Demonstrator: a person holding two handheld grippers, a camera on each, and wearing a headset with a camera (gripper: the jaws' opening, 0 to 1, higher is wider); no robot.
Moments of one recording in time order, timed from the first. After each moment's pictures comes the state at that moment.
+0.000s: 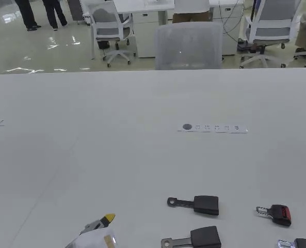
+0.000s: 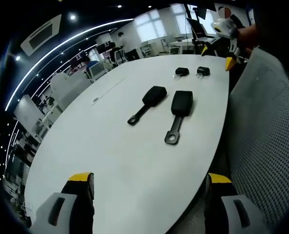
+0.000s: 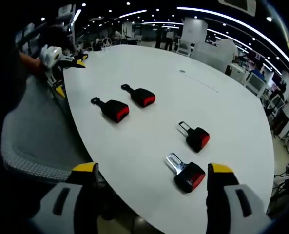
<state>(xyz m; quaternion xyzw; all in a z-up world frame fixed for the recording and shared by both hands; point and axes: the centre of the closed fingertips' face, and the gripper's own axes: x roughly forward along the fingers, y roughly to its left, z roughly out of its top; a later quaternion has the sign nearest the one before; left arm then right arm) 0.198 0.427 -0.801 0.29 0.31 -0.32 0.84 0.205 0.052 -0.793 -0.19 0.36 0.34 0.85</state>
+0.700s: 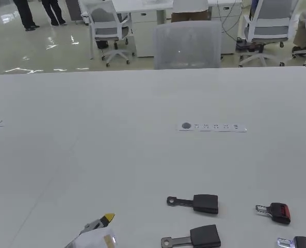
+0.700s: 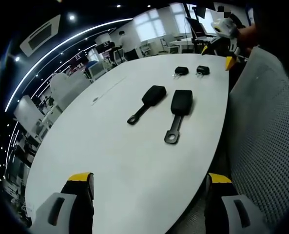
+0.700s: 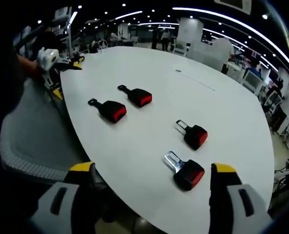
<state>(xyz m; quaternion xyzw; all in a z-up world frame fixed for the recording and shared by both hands) 0.197 0.427 -0.801 0.30 0.31 -0.32 0.84 0.205 0.049 -0.795 -0.18 0.35 0.32 0.86</state>
